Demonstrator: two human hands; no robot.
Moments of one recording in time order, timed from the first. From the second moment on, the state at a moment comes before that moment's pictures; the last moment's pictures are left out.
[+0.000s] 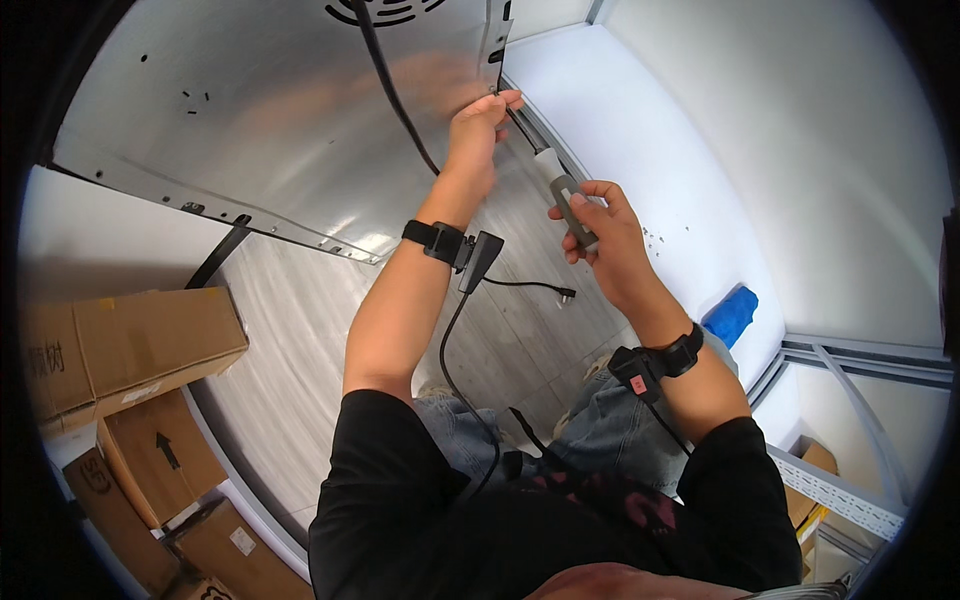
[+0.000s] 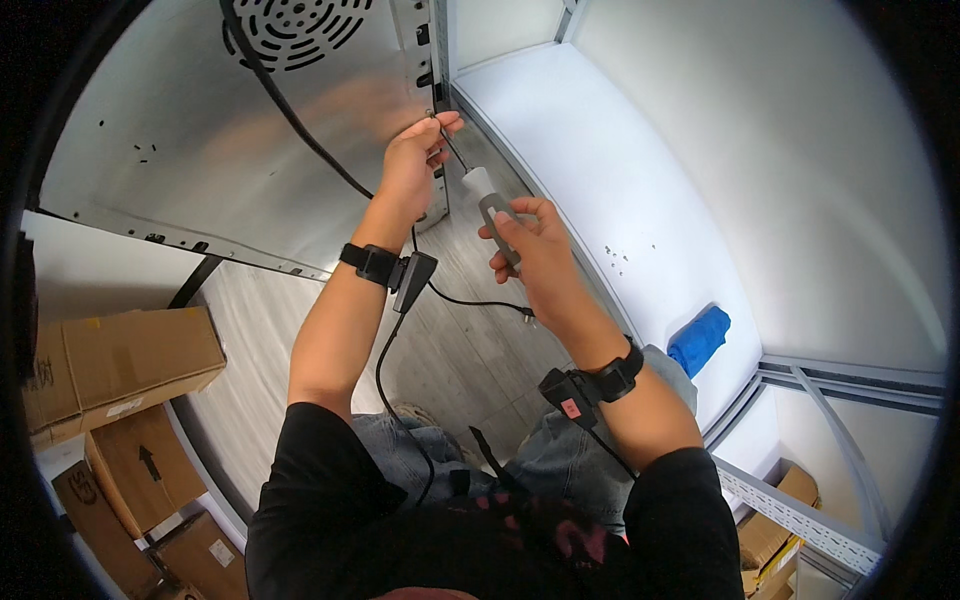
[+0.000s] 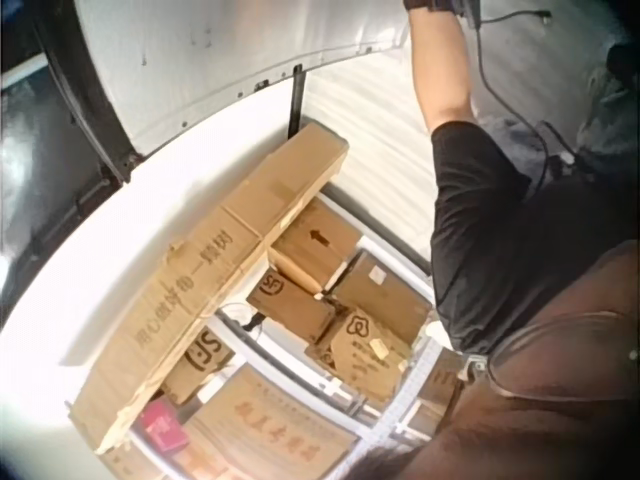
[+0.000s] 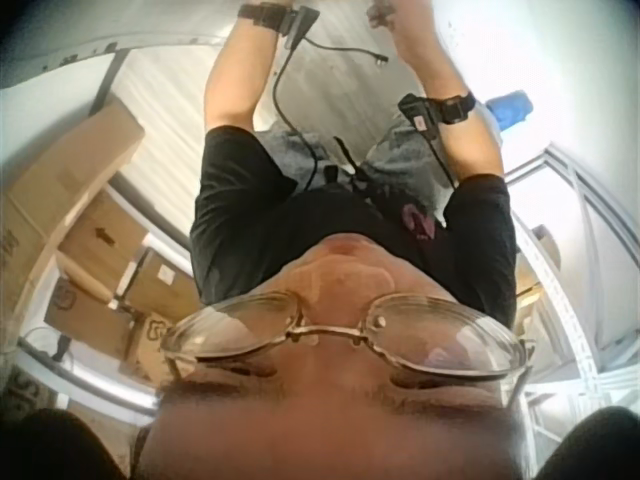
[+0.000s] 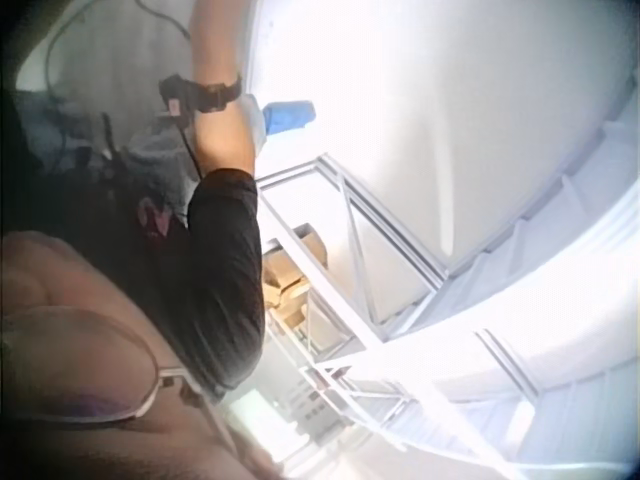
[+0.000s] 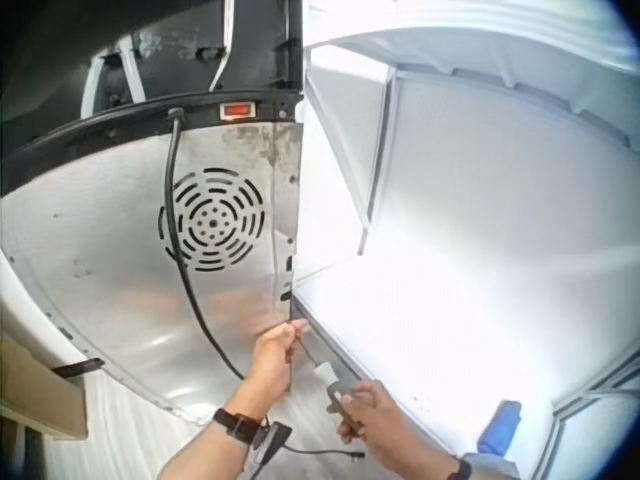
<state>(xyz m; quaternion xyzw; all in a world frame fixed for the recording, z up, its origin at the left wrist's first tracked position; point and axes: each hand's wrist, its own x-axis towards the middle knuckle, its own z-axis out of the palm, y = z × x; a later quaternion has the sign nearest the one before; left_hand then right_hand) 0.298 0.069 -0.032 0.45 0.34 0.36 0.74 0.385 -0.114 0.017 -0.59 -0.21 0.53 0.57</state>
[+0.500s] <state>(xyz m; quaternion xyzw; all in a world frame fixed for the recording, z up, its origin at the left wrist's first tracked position) 0.324 0.076 -0.038 0.45 0.33 0.37 0.74 0.428 -0.108 0.005 -0.56 -0.19 0.55 0.59</state>
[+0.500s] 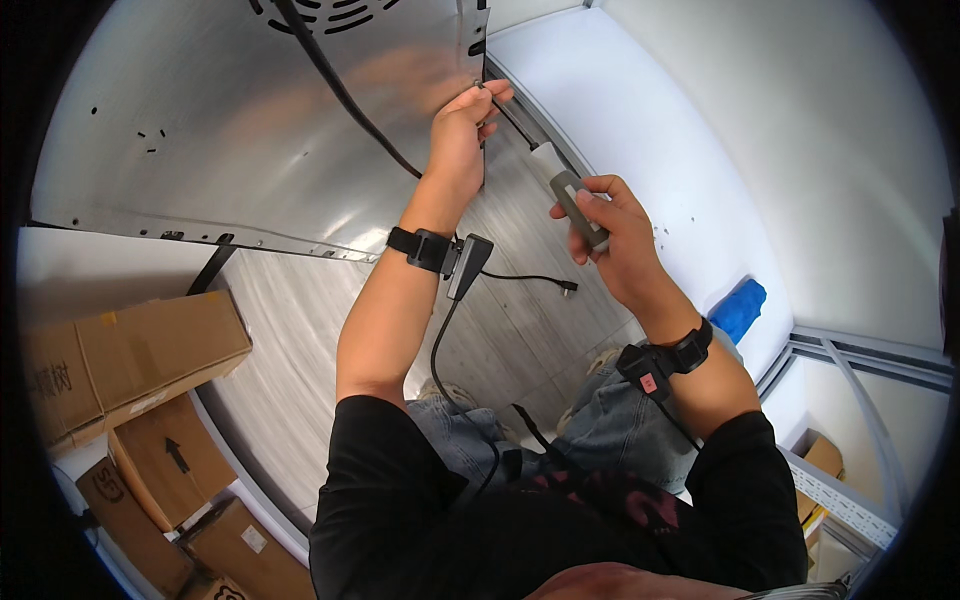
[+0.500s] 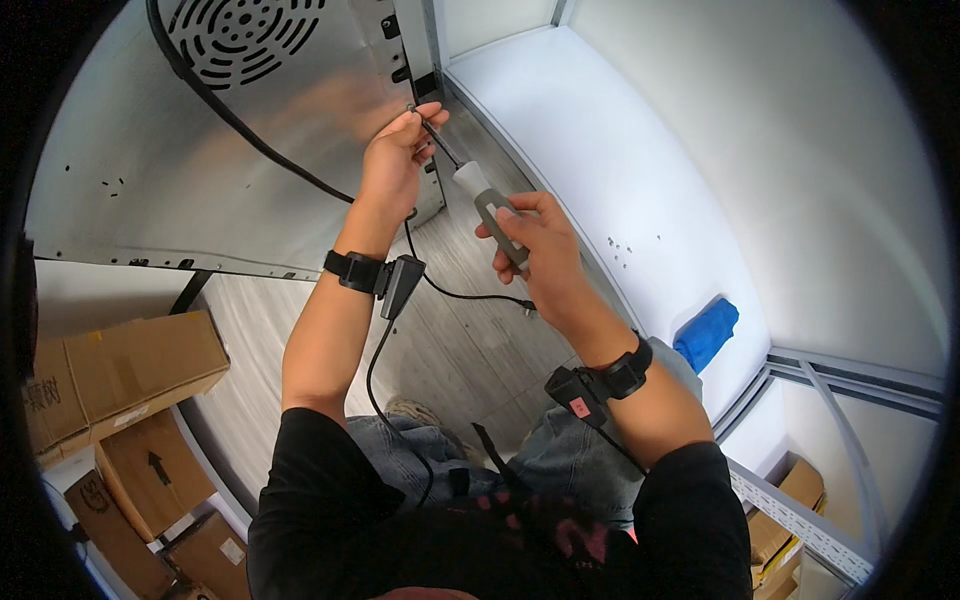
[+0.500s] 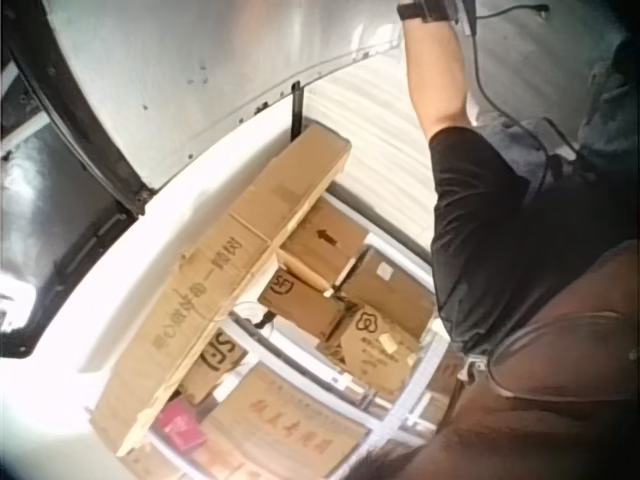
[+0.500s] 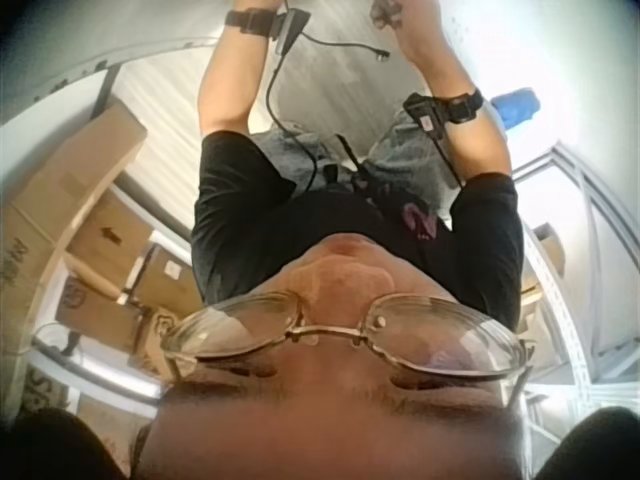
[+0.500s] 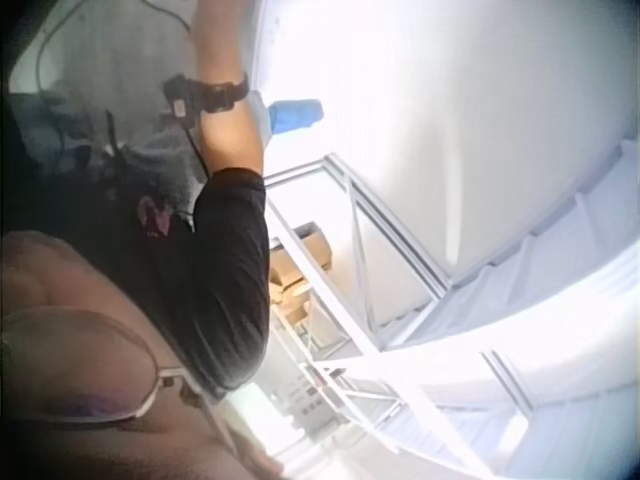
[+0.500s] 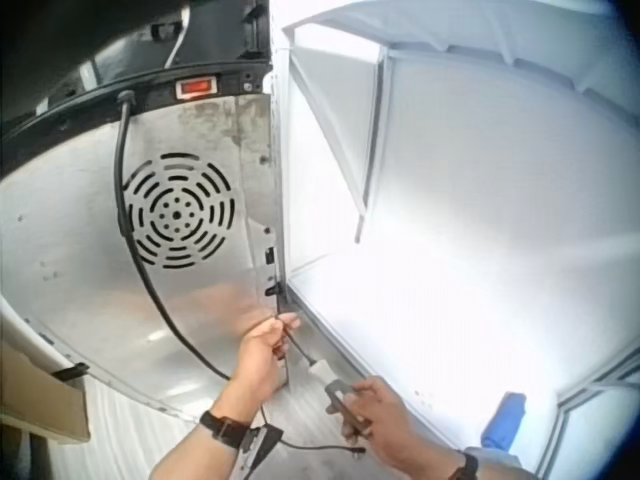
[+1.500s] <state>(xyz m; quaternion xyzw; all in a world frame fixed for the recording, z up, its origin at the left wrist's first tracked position) 0.338 0.068 -0.022 0.39 0.32 0.36 0.78 0.448 -0.110 0.012 -0.48 -0.14 0.70 0.51</state>
